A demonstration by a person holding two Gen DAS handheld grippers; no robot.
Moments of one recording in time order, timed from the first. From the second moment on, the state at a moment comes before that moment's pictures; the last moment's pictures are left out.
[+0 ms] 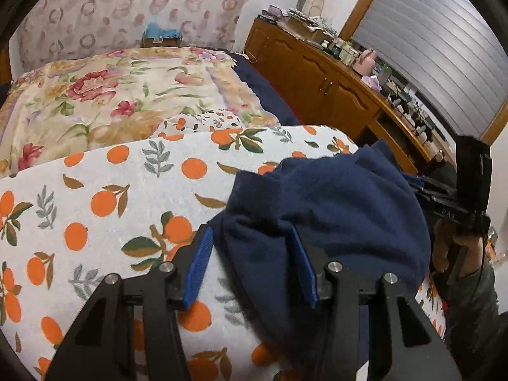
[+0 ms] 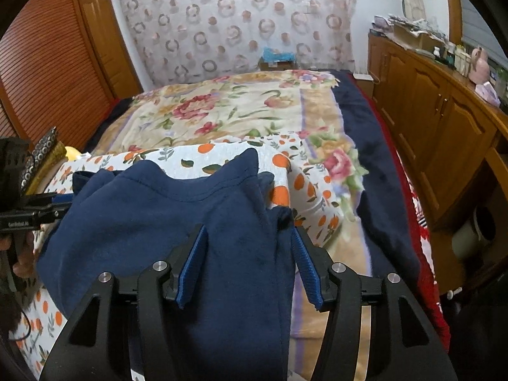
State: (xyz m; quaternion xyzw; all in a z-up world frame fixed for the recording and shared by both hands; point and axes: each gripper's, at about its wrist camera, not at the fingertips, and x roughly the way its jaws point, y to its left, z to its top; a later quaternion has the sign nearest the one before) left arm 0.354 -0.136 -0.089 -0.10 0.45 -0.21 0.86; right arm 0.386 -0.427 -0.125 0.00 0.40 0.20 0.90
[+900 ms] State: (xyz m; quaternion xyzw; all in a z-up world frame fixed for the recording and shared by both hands) left arm 0.301 -0.073 -0.051 -0.09 0.40 -0.19 0.89; right arm 0.381 -0.368 -0.102 -0.04 0.38 0.25 0.89
